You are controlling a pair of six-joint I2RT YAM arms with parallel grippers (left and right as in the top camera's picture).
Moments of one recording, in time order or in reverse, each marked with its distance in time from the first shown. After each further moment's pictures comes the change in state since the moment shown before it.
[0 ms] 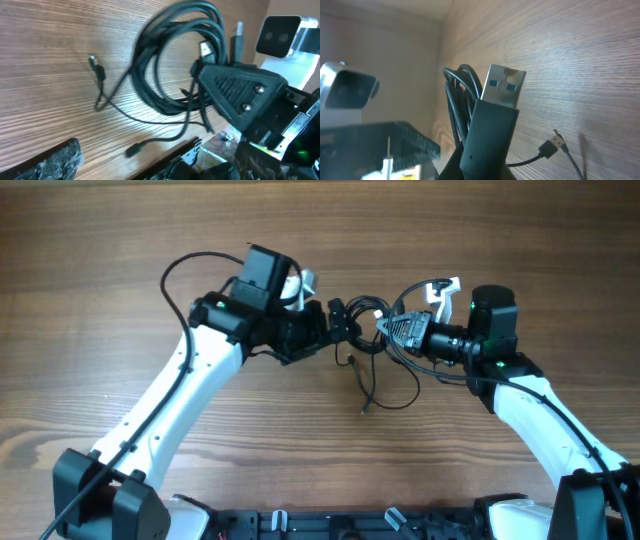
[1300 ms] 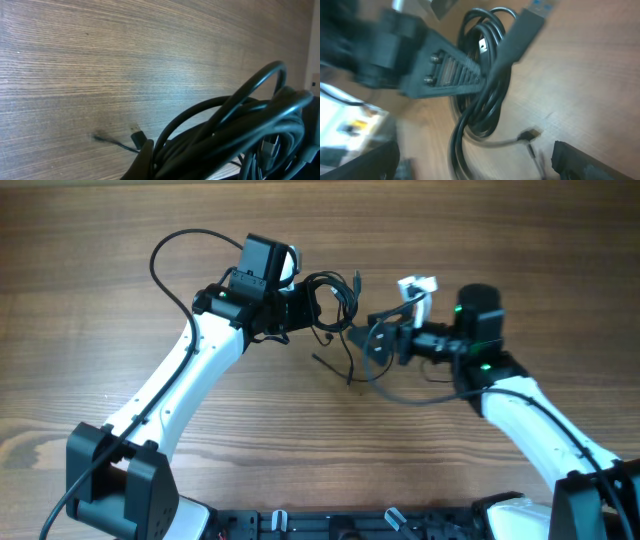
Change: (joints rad) left arm 0.051 0.080 0.000 0.161 -0.250 0.110; right arm 0.123 0.006 0.000 0.155 -0.014 -0.430
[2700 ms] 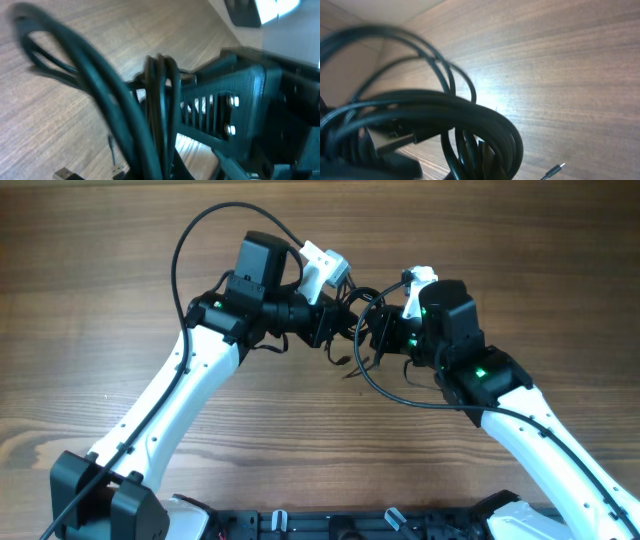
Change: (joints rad) left arm -0.039 -0.087 0.000 0.034 0.395 0.573; right arm 0.193 -0.151 0.237 -0.542 0.661 0.283
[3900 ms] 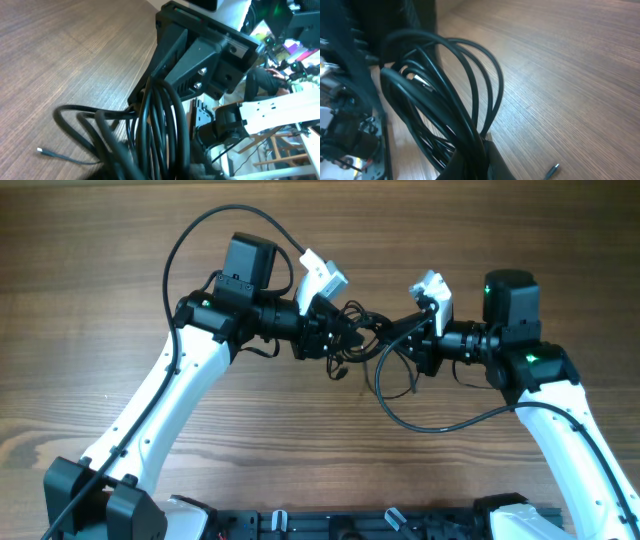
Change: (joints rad) left arm 0.047 -0.014 0.000 -0.075 0.307 0.218; right arm -0.294 -0.019 0.006 -0.170 -0.713 -0.860
